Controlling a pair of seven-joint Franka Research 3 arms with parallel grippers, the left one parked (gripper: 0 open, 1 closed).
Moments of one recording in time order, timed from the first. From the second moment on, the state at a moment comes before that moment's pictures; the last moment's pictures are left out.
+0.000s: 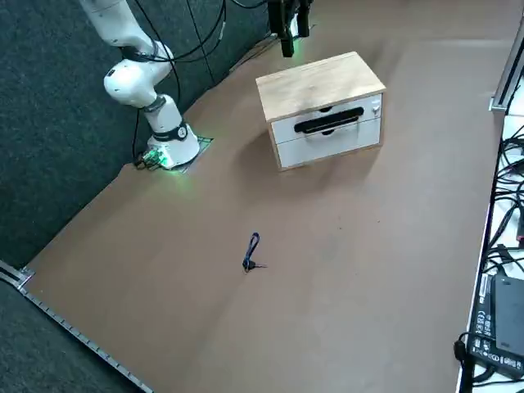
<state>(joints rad) 0.01 -0.03 0.00 -1.65 0.01 1.61 0.00</state>
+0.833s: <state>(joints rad) -0.03 -0.02 -0.01 -1.68 0.00 1.64 0.24</state>
